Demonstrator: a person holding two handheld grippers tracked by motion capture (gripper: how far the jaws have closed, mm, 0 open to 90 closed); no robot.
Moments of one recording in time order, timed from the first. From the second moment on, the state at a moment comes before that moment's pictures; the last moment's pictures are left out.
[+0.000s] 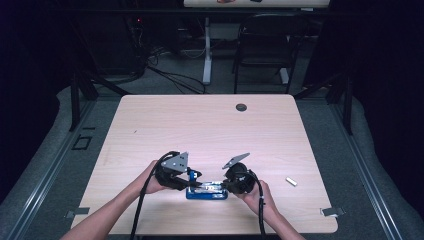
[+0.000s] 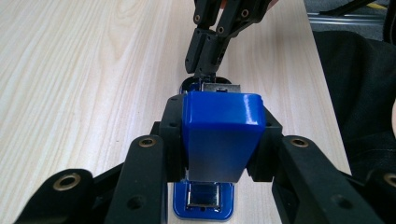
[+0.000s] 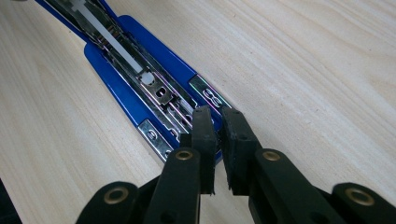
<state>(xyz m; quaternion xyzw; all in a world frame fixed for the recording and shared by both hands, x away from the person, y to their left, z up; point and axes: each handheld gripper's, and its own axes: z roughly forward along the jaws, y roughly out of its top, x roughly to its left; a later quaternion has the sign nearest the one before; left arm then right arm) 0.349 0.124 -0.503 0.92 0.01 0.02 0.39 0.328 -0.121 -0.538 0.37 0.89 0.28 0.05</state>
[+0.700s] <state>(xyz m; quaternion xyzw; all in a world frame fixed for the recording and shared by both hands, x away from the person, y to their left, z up) 0.350 0.132 -0.503 0.92 0.02 0.01 0.39 0.328 -0.121 -0.538 0.37 0.89 0.28 0.05</state>
